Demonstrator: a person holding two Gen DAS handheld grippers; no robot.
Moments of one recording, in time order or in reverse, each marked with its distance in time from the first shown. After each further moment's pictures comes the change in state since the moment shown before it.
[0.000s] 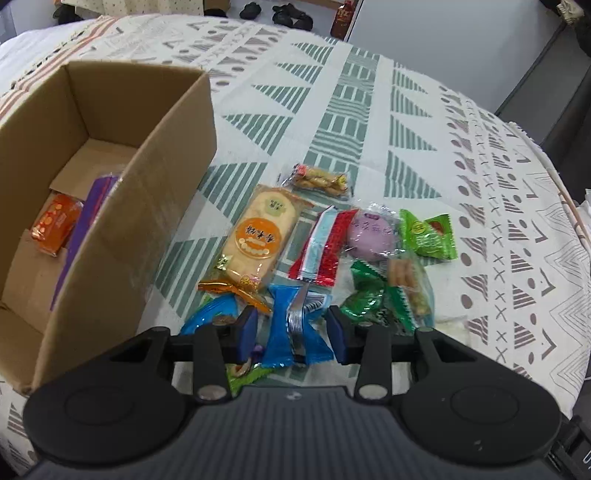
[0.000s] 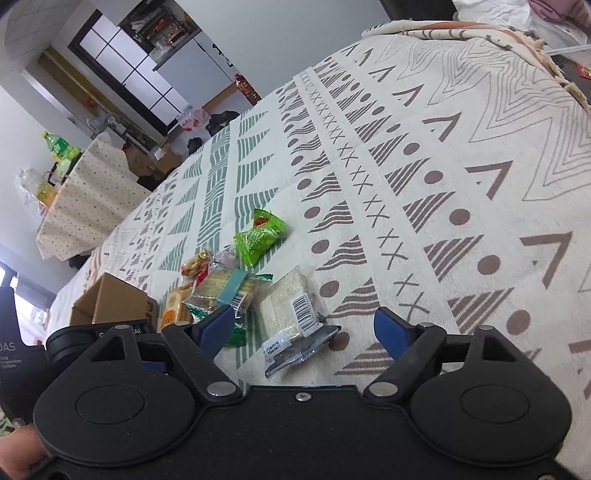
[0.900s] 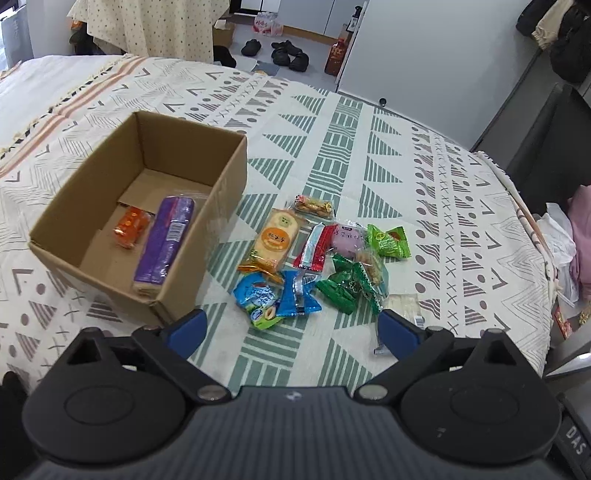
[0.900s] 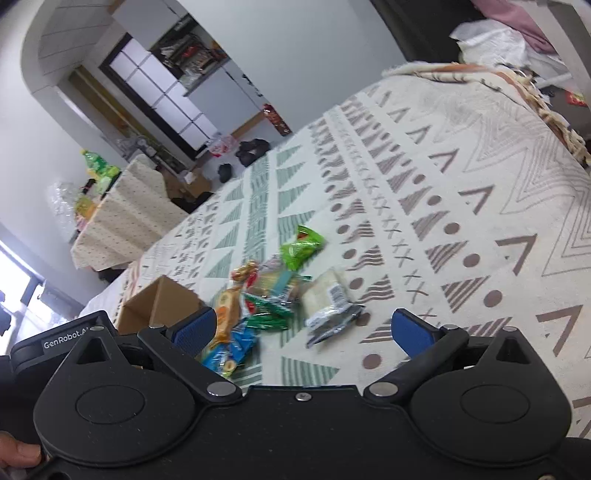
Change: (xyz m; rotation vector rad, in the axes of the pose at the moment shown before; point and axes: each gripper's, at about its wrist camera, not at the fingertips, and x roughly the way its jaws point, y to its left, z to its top) left arm -0.112 0.007 -0.035 0.003 -0.117 -0.019; right arm -0.077 0.008 -0.023 0.017 -0.105 0.079
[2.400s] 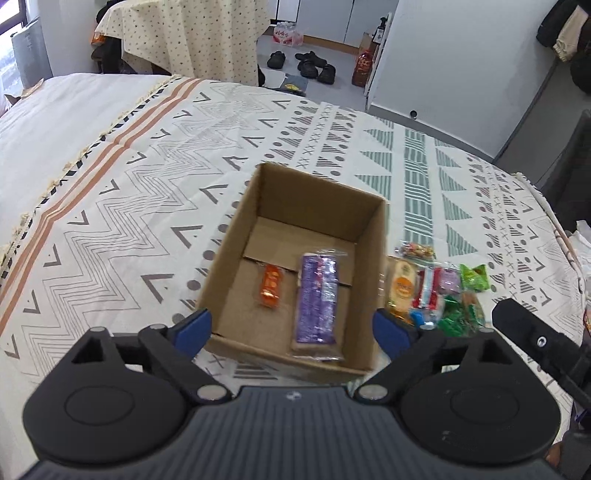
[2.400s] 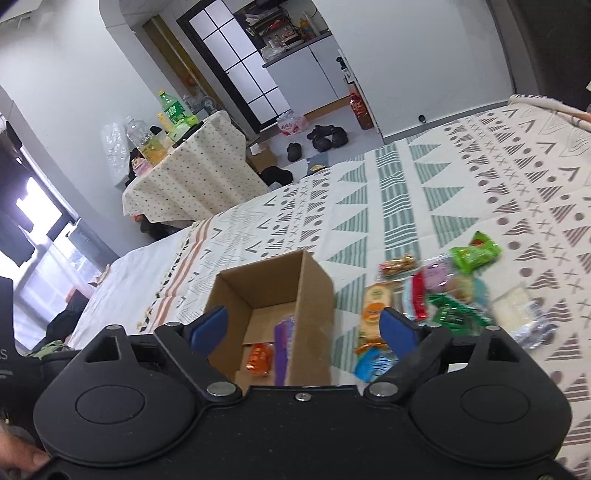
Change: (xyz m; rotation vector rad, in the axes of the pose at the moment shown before) left arm -0.045 0.138 0.059 0.043 -0.019 0.055; right arm 0.033 0.182 -0.028 -0.245 0.019 0.100
